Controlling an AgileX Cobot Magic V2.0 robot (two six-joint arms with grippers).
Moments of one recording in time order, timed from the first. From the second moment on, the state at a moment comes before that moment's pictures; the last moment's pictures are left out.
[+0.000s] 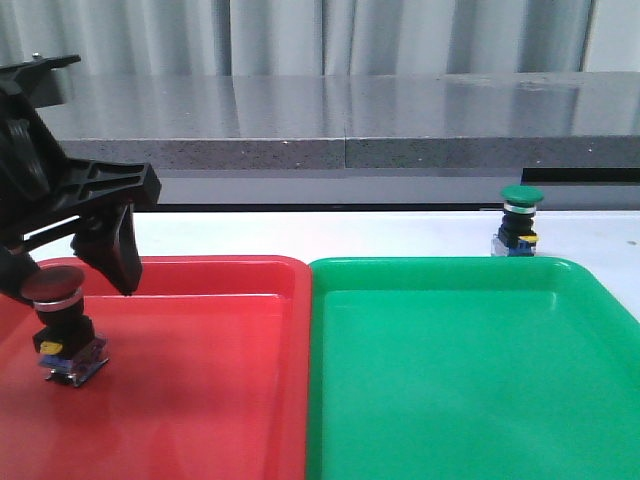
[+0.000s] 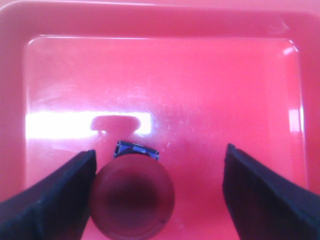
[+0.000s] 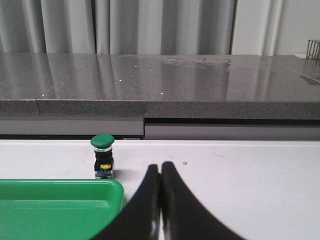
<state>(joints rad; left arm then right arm) -0.47 1.53 -0.84 0.06 0.49 -0.57 -0.02 -0.01 0.03 -0.05 0.02 0.07</state>
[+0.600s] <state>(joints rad) -0.40 1.43 -0.84 0.10 0.47 -0.58 -0.02 -0.01 0.03 -0.05 0.02 0.07</state>
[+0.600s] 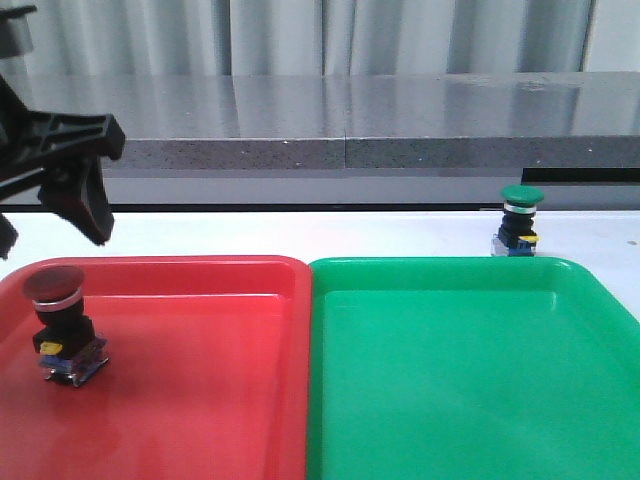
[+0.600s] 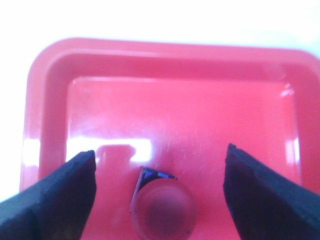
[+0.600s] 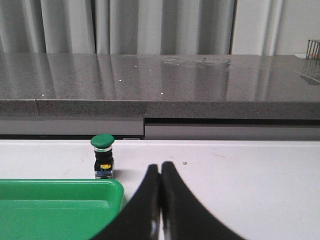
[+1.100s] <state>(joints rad) -0.31 1.06 -0.78 0.19 0.46 -0.58 -0.02 -0.01 0.03 -0.05 0.02 0.07</state>
